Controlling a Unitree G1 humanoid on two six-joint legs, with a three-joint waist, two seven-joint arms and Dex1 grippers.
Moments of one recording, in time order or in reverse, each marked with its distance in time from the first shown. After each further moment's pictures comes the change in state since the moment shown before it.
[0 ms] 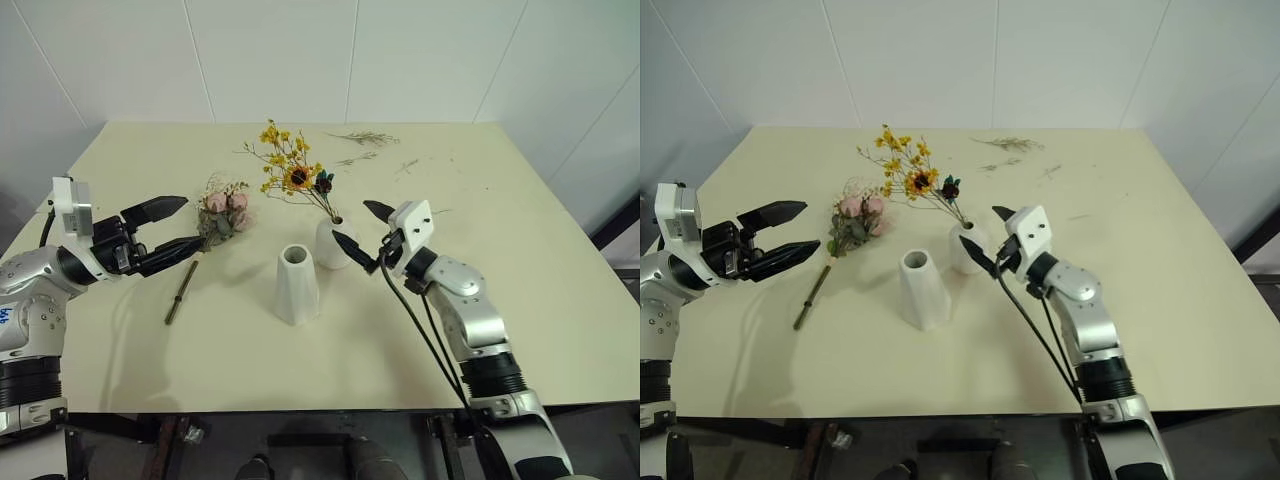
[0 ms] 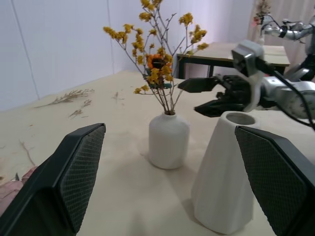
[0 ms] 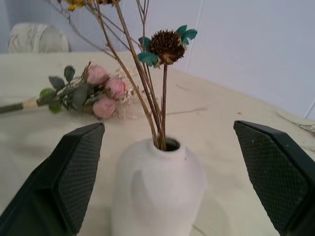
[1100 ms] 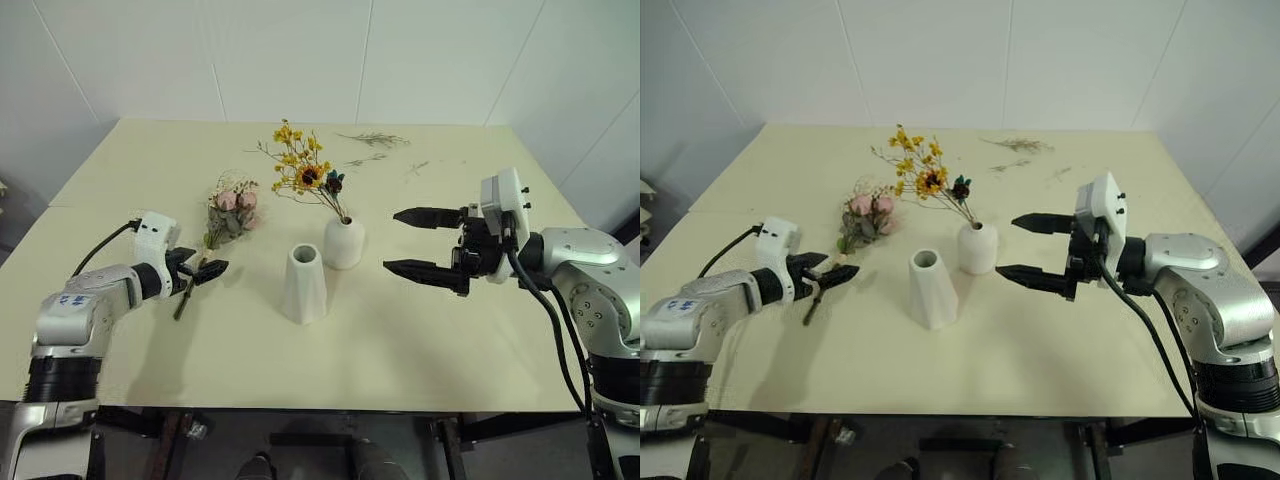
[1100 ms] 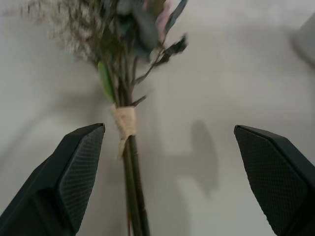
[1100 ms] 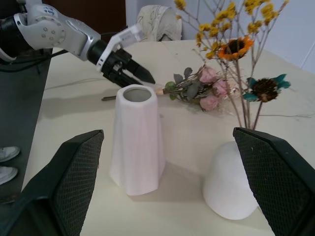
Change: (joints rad) left arm -0.062 -0.060 -0.244 -0.054 0.264 0.516 0.671; right arm 0.013 -0.476 -0.153 -0.390 0.471 0.549 0.428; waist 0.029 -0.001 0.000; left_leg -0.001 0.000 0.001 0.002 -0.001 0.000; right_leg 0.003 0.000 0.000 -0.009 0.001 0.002
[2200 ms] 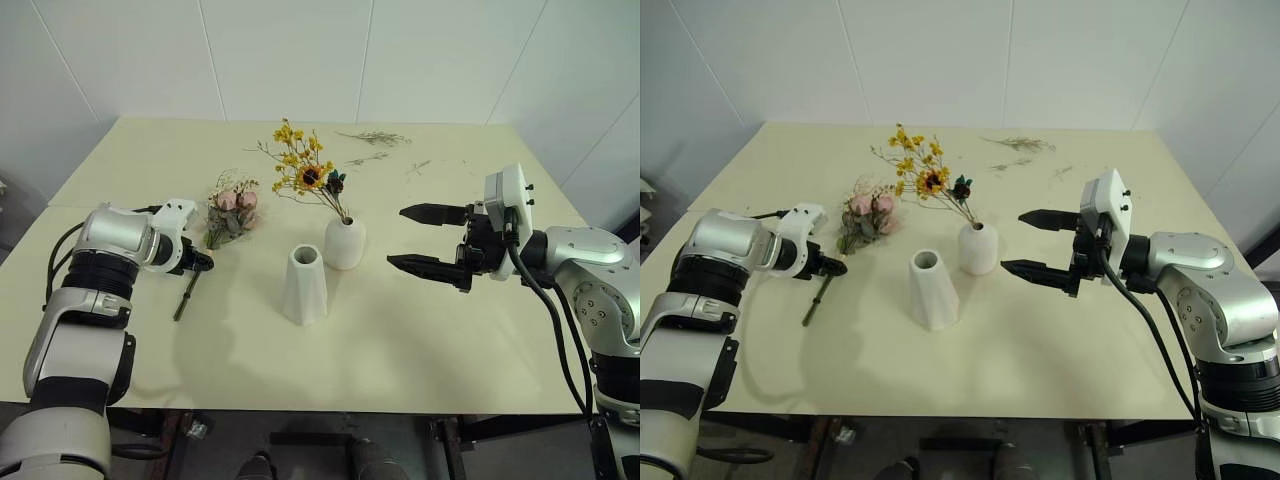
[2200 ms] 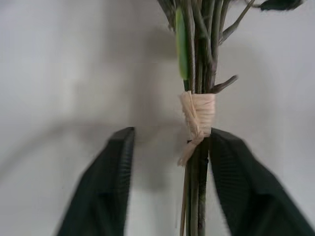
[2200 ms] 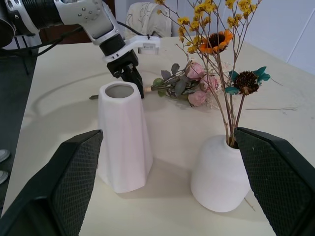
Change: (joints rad) left arm -0.537 -0.010 -0.335 0.556 0.304 0.333 -0.134; right arm 0.005 -0.008 -0.003 0.013 -0.004 -0.003 -0.027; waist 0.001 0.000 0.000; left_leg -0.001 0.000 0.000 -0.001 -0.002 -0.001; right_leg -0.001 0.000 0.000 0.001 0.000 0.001
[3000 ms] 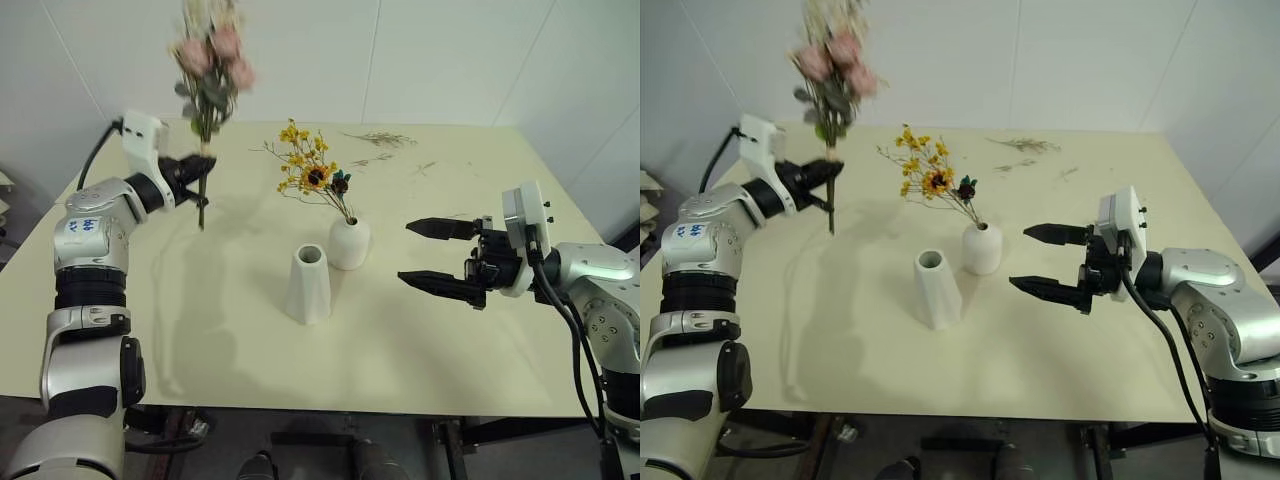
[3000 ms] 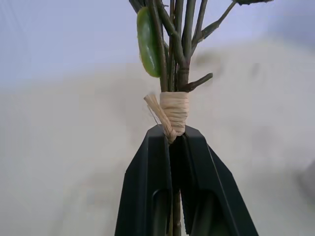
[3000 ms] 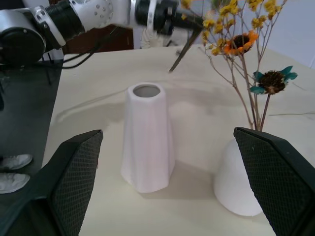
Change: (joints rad) left arm 0.093 -0.100 0.458 -0.156 -0.219 -0.867 -0.102; right arm 0.100 -0.041 -0.058 -0.021 0.067 -0.040 0.077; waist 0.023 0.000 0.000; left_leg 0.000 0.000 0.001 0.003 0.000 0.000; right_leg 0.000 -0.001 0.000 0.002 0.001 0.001
